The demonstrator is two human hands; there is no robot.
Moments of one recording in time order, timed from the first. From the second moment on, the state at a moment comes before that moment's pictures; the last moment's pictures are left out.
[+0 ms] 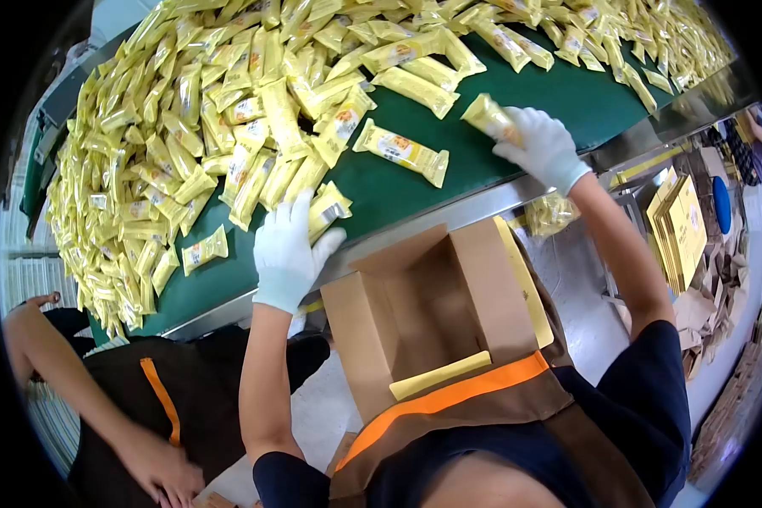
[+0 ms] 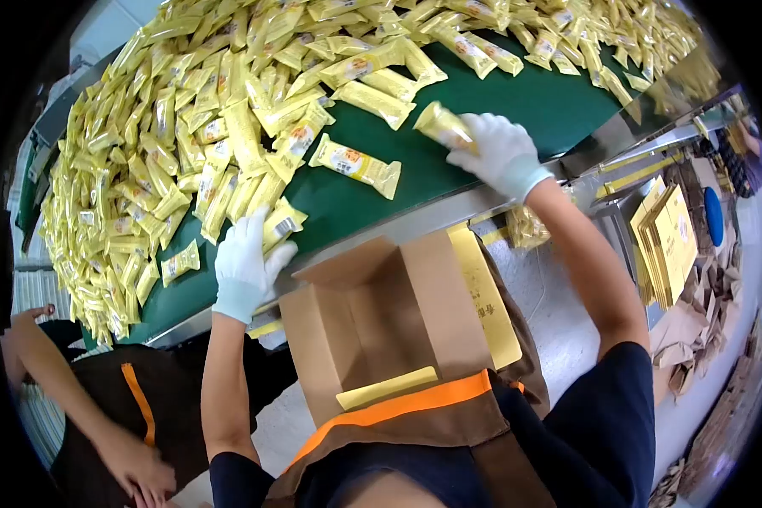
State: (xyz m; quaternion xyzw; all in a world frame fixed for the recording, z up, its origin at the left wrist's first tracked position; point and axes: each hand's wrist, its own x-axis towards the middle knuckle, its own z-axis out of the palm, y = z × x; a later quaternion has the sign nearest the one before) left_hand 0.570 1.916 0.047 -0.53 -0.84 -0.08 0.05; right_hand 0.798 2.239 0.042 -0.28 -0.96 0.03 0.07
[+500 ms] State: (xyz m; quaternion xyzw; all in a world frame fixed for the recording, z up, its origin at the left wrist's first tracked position) left_hand 0.586 1.909 0.068 -0.47 -0.88 -0.04 -0.10; right_hand 0.732 2.146 0.054 -0.11 -0.99 0.12 0.05
